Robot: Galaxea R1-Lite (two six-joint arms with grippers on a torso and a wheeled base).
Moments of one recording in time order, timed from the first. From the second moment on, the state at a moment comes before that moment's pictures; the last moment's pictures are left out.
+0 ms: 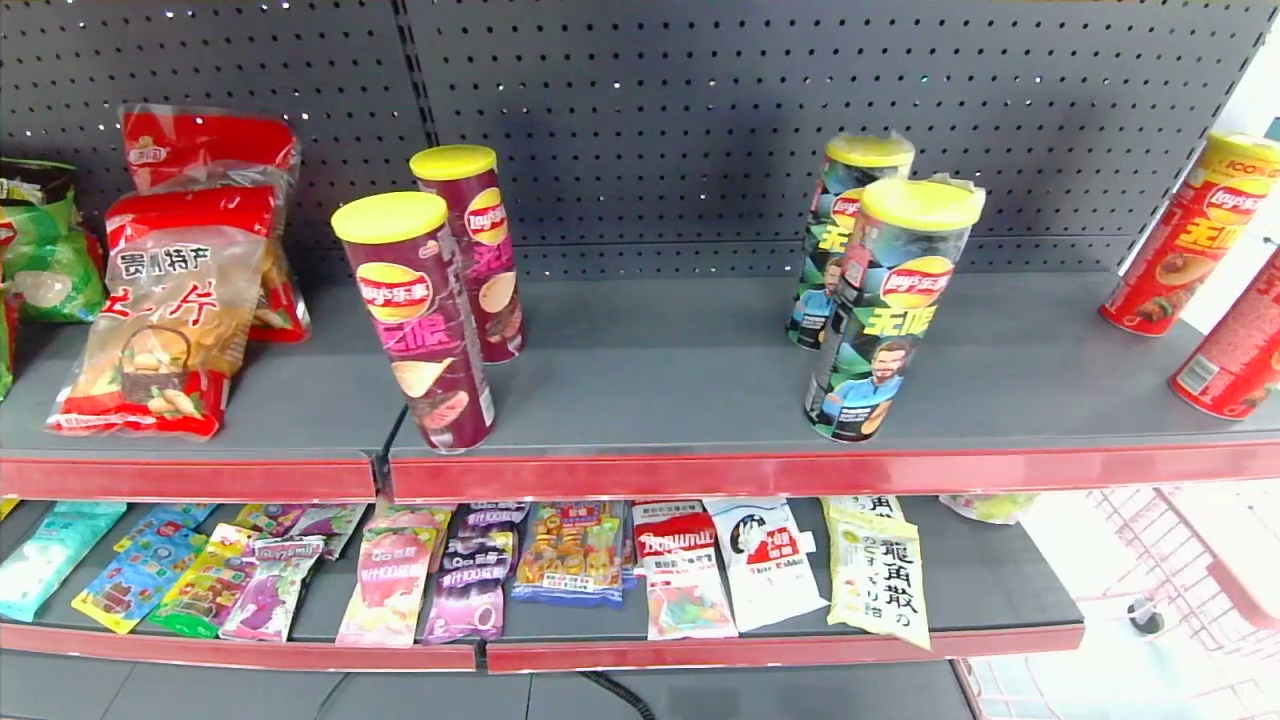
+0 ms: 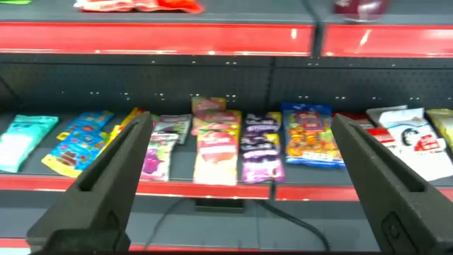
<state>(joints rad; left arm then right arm) 0.00 0.00 0.00 0.00 0.04 0.00 0.00 0.00 0.00 0.00 -0.01 -0.01</state>
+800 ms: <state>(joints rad) 0.00 0.00 0.00 0.00 0.04 0.00 0.00 0.00 0.00 0.00 -0.01 -0.01</state>
